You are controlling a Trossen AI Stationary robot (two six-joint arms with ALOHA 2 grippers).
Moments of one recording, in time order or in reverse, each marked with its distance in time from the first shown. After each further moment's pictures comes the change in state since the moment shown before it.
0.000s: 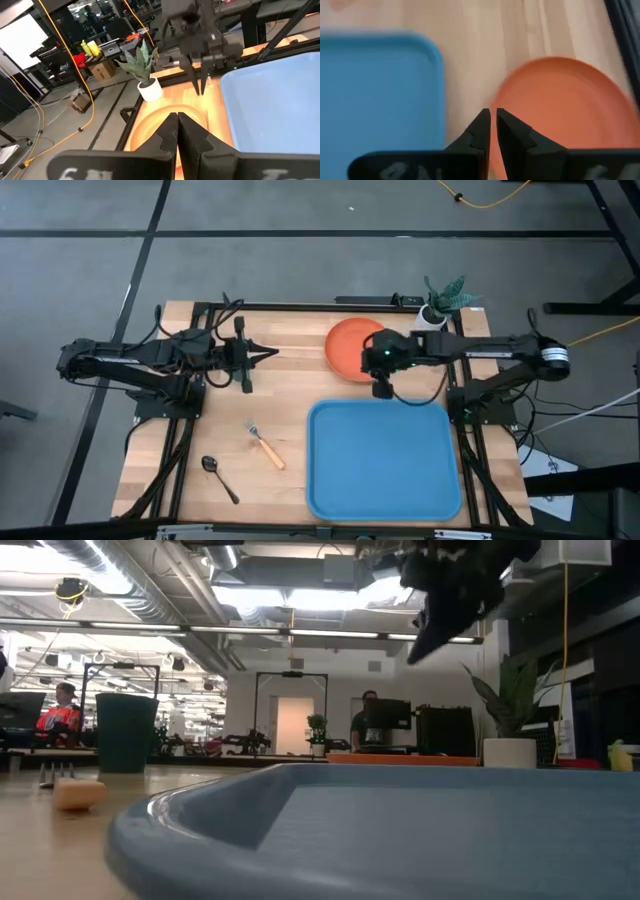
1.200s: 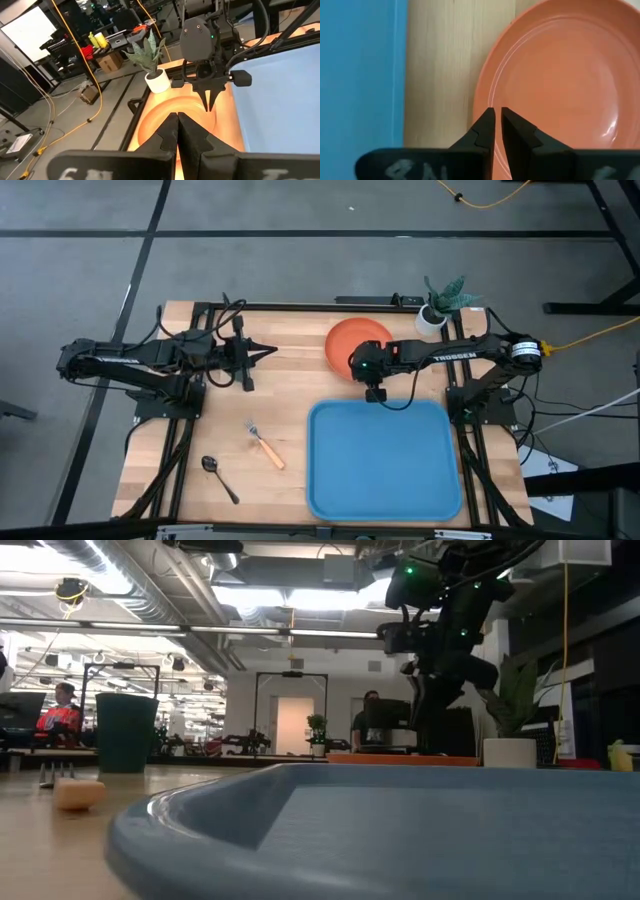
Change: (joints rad) left arm 0.000 0.000 0.000 -0.031 -0.055 0.001; right arm 0.000 0.225 -0.038 0.040 0.109 -0.062
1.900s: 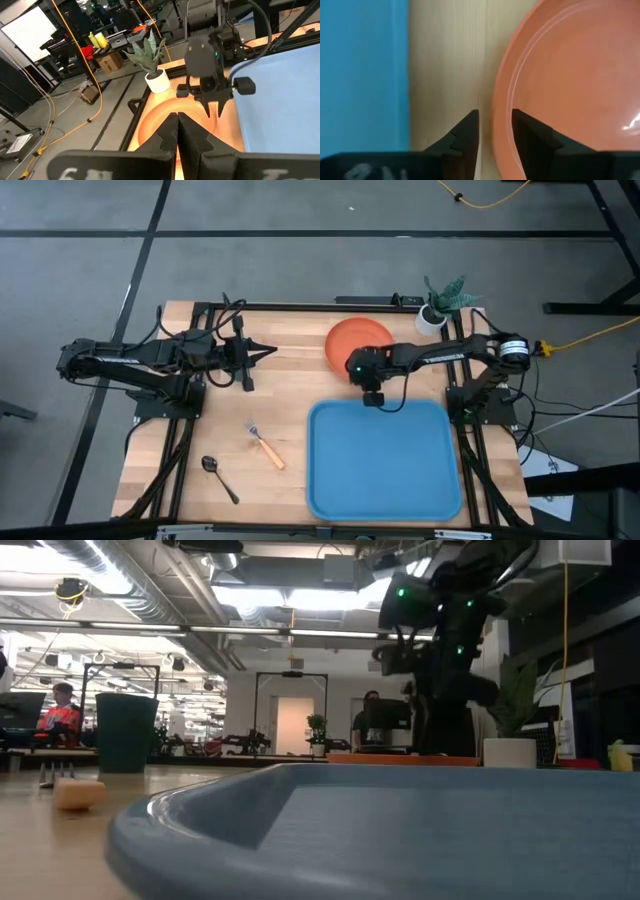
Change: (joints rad) left arm 0.000 0.000 0.000 -0.001 0.000 0.000; right arm 0.006 0.096 0.000 0.003 -0.031 0.053
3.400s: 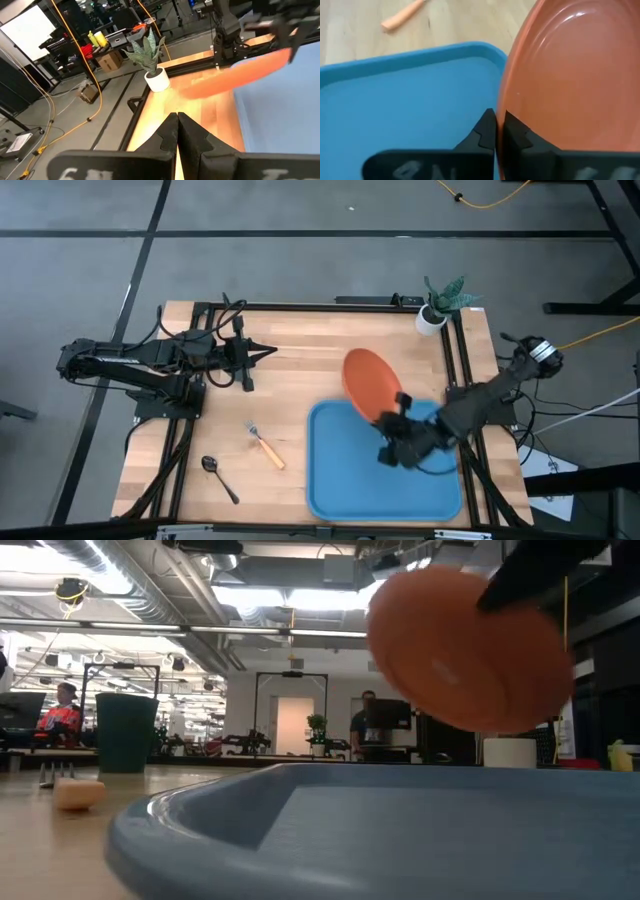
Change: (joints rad) left arm 0.000 0.000 0.000 -0.007 0.000 0.000; right arm 0.777 -0.244 0.057 -0.125 0.579 0.948
